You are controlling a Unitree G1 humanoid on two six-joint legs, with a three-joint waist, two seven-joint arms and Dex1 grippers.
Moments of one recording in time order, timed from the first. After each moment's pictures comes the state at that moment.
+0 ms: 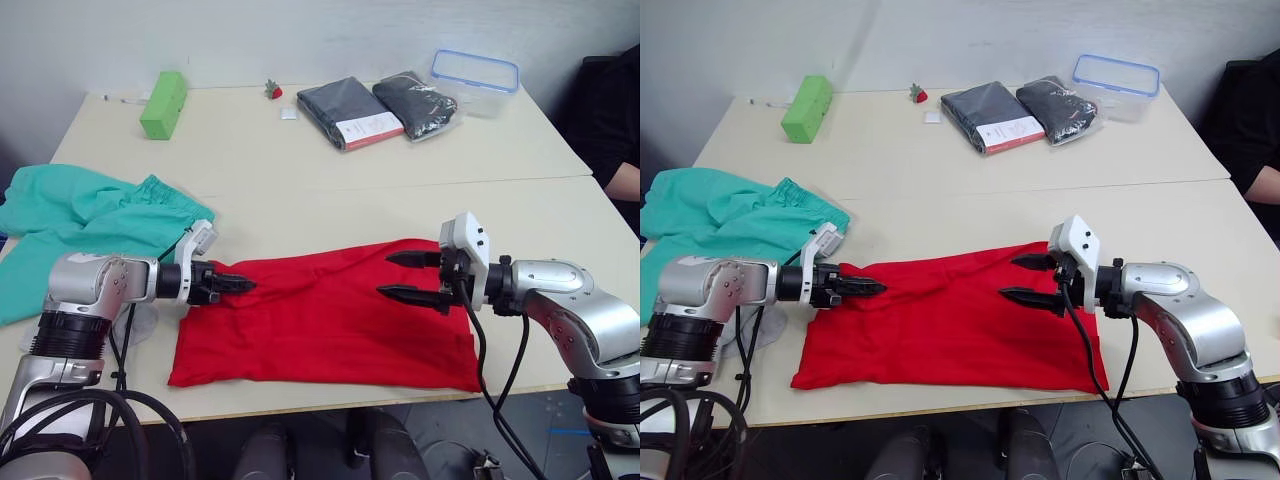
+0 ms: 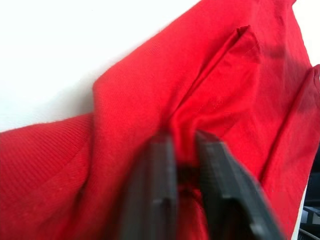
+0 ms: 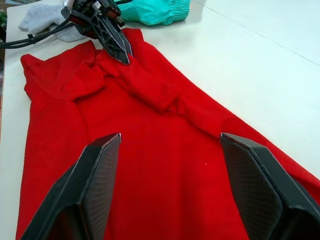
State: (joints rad) left arm -0.64 0.77 -0.04 0.20 -0.61 1.25 -0.88; right arm -0.38 -0.74 0.00 -0.33 0.57 0.67 0.98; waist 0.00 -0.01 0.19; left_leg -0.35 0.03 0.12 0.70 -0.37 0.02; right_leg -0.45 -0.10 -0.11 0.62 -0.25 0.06
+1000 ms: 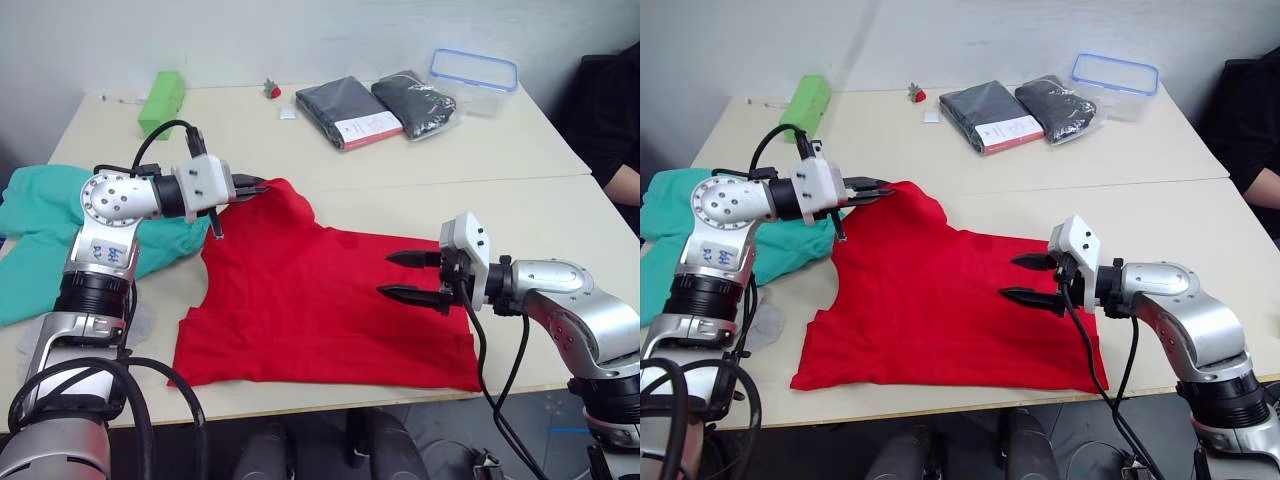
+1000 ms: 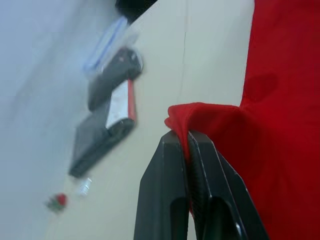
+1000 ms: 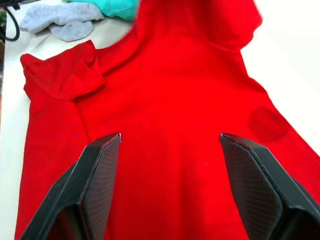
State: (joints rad) left arm -0.81 0.70 -0.08 0.45 -0.03 -0.54 -0.97; right arm -0.38 -0.74 0.00 -0.32 0.56 0.66 0.98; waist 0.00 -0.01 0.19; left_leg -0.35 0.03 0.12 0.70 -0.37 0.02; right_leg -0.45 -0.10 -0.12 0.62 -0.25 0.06
